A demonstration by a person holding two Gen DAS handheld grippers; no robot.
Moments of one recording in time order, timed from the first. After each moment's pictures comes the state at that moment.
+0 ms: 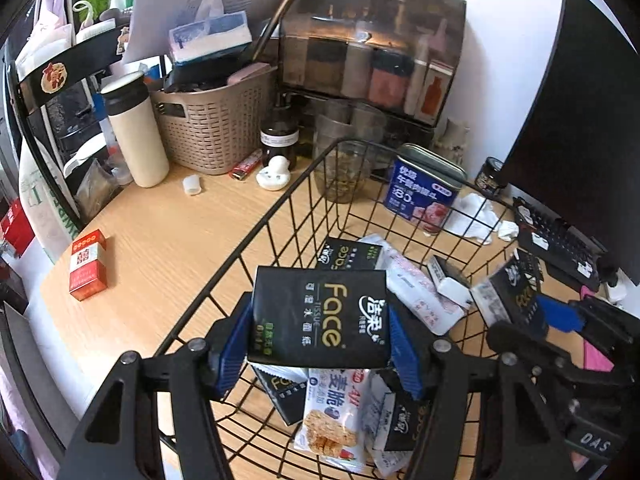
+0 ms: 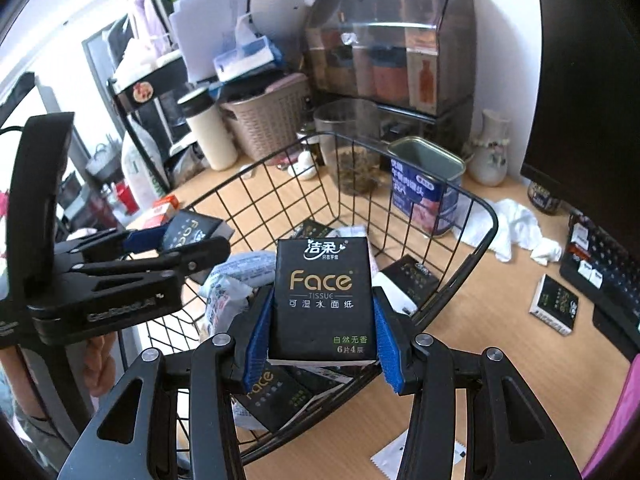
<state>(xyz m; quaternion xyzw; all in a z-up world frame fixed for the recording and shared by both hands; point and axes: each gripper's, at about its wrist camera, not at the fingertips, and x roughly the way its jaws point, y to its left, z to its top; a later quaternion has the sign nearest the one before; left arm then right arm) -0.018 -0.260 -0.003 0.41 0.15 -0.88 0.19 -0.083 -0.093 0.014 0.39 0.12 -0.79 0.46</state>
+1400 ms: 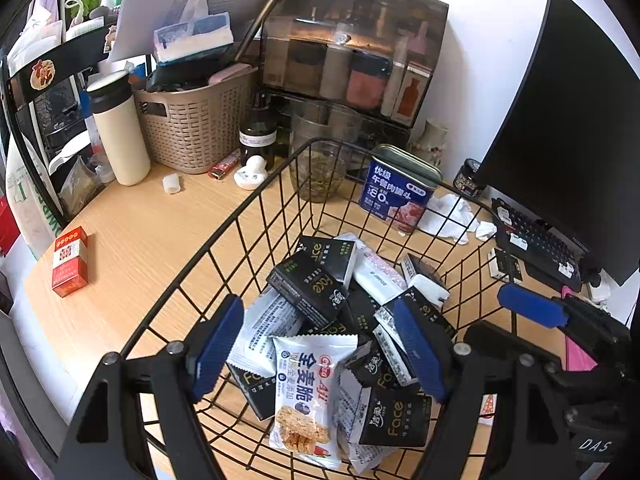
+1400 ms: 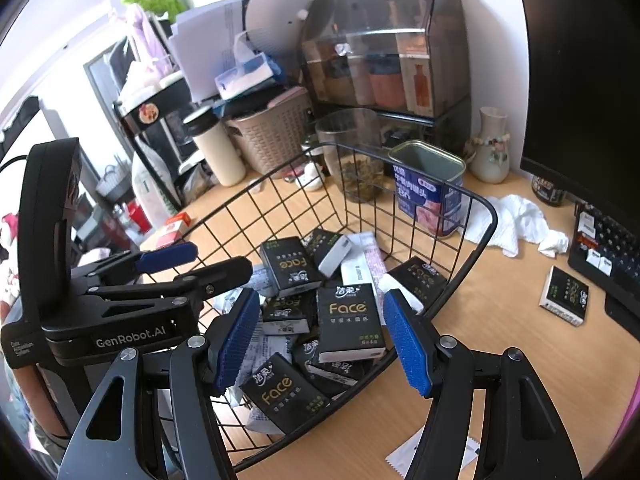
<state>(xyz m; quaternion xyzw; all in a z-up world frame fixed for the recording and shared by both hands) -0.017 -0.247 -0.001 0.40 0.16 -0.89 0.17 -0.087 -0.081 0.019 0.39 0.08 -0.79 0.47</state>
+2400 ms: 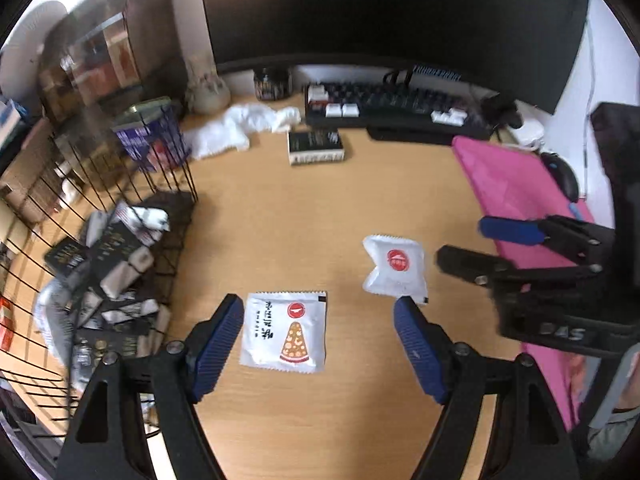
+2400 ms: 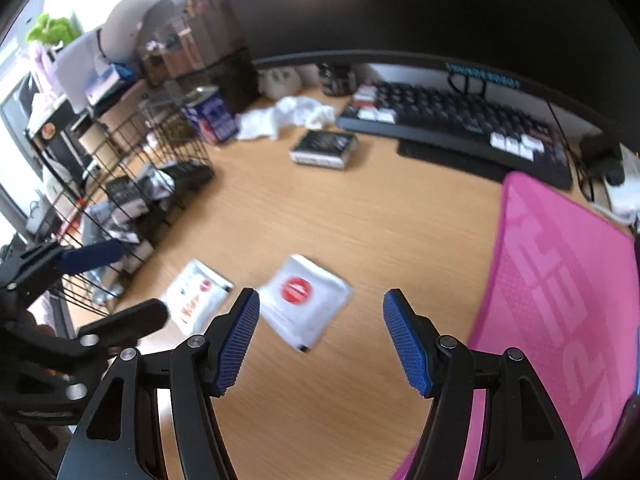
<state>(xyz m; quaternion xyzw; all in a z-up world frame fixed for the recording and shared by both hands) -0.071 -0.010 -0.053 0.49 0.01 -0.87 0.00 -0.129 0.161 -0.049 0.46 0.05 -0.83 0.30</state>
